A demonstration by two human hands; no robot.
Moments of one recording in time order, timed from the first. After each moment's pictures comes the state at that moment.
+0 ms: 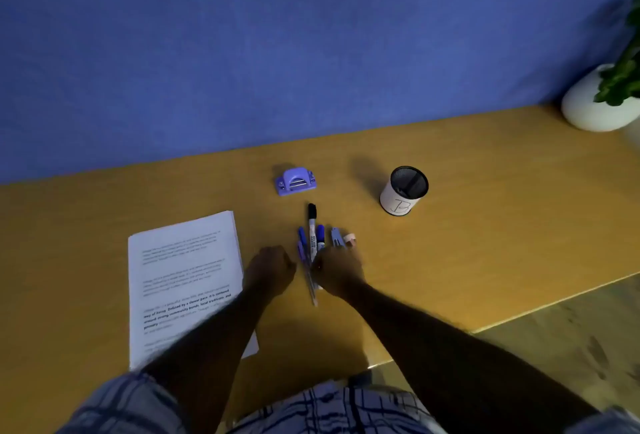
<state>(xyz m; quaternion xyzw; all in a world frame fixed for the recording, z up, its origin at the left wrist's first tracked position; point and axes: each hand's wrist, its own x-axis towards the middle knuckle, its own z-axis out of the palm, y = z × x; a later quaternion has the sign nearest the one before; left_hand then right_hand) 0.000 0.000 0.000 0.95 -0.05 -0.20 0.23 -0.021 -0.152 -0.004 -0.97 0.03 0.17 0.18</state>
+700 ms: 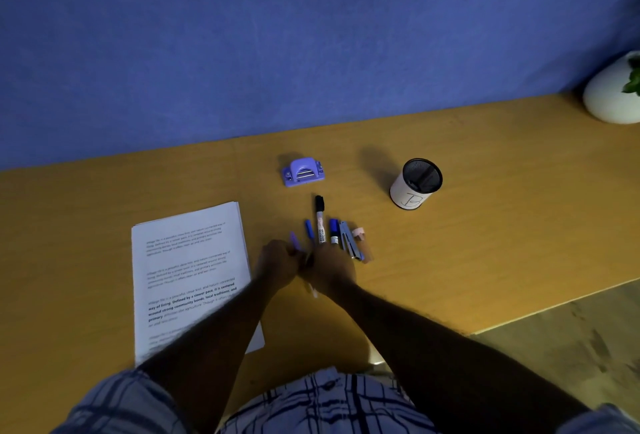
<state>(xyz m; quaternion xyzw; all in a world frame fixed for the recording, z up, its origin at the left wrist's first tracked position) 0.011 0.002 -0.021 0.89 0.03 -0.25 0.39 -0.017 -0.120 -0.027 -0.95 0.11 0.16 0.24</state>
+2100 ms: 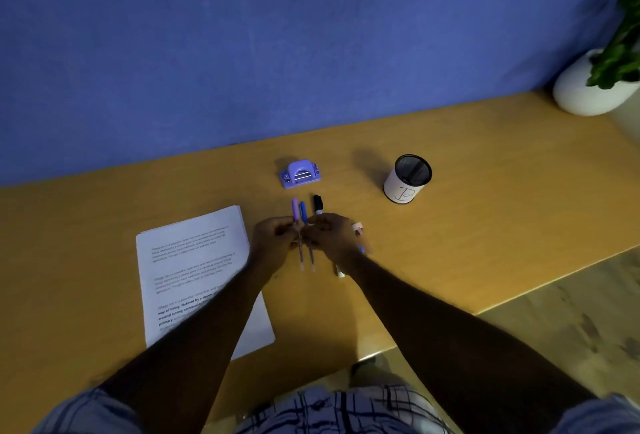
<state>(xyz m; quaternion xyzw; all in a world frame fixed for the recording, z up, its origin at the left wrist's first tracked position) 0.017 0.016 0.018 0.78 0.01 -0.15 0.61 -0.005 -0.125 0.036 -0.69 0.22 0.10 0.68</state>
